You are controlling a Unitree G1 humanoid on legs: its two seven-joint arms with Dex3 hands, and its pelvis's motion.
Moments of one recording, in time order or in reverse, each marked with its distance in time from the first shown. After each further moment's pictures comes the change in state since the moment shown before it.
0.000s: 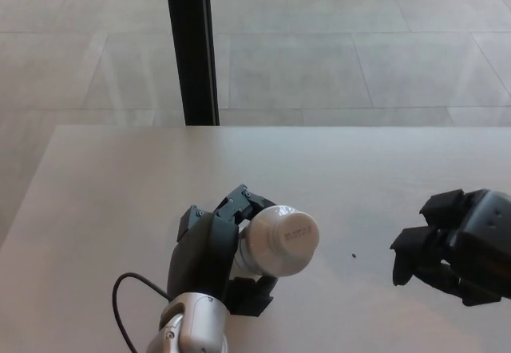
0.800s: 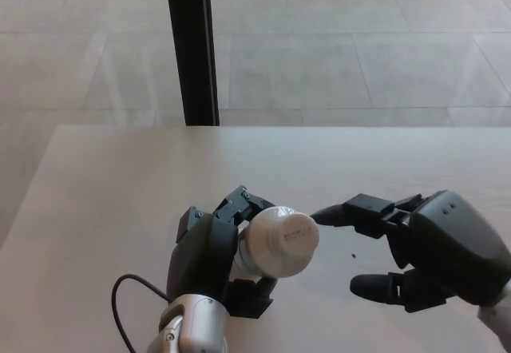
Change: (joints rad) left_arm 0.003 -0.005 -0.005 -0.002 0.000 0.000 0.006; right_arm 0.059 0.231 -0.014 -0.286 0.169 0.304 0.275
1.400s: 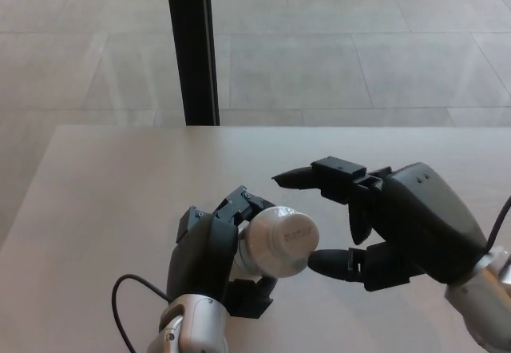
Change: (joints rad) left_arm 0.000 0.000 0.000 0.001 0.001 0.001 0.000; right_arm -0.007 0.142 0.004 -0.213 0.073 0.234 0.162
